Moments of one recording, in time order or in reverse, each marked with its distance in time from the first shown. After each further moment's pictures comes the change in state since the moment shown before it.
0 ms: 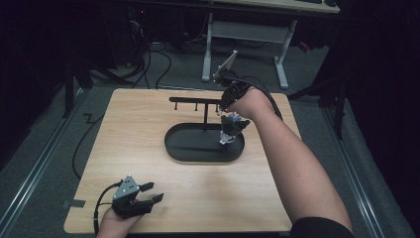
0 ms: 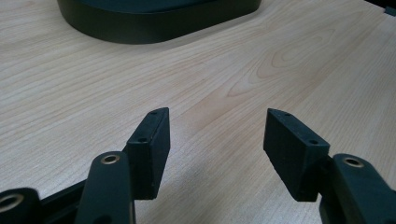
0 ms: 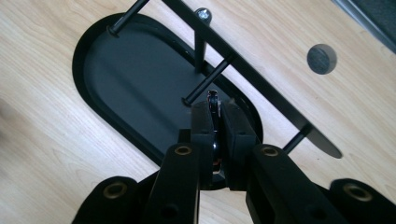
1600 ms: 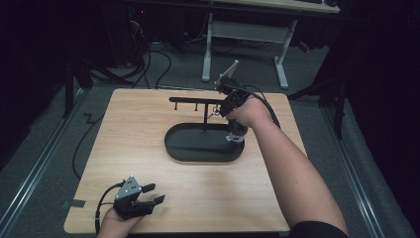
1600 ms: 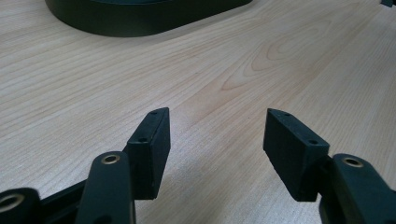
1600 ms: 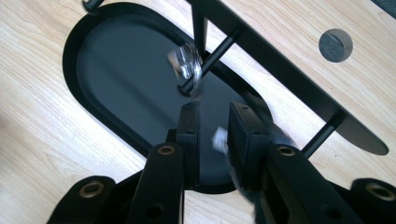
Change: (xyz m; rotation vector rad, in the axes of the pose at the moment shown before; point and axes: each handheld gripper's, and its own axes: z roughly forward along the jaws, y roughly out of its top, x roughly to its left) left arm -0.001 -0.001 0.003 0.030 -0.021 0.009; right arm 0.000 -0.013 0.023 0.003 0.010 0.057
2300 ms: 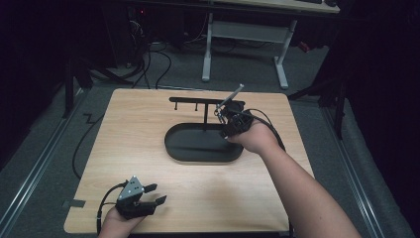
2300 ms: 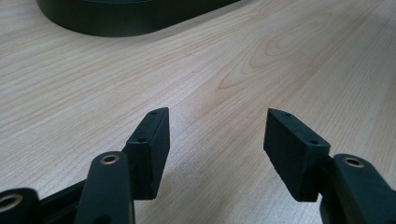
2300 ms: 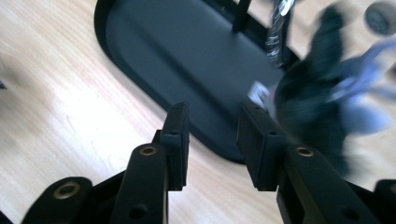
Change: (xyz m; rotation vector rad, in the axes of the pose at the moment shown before) left arm -0.004 0.001 0.005 0.009 0.007 0.026; right arm 0.028 -0.063 0.006 -0.051 0.041 -0.057
